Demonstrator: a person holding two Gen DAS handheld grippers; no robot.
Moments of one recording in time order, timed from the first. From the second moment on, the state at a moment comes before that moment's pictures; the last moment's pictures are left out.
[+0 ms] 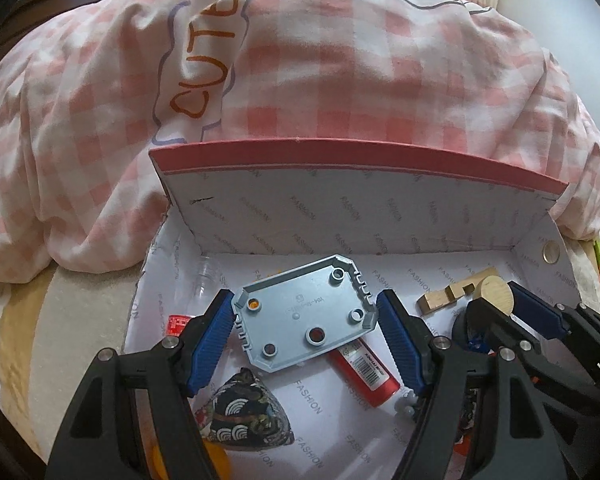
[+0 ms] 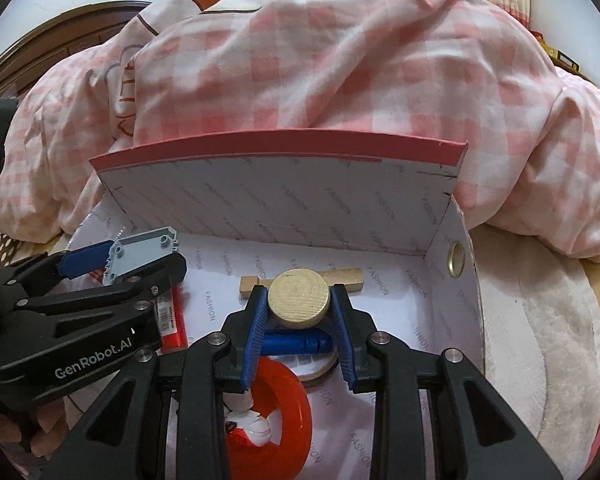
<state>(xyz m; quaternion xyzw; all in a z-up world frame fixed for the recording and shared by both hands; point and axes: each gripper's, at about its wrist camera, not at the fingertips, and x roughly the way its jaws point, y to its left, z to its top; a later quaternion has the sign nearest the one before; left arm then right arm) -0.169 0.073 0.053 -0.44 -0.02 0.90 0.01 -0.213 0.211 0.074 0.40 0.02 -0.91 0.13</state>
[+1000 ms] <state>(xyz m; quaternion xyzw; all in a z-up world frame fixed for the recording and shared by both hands) -0.159 0.094 0.057 -0.45 -0.04 0.89 0.00 -0.193 0.223 0.086 0.37 0.03 -0.92 0.11</state>
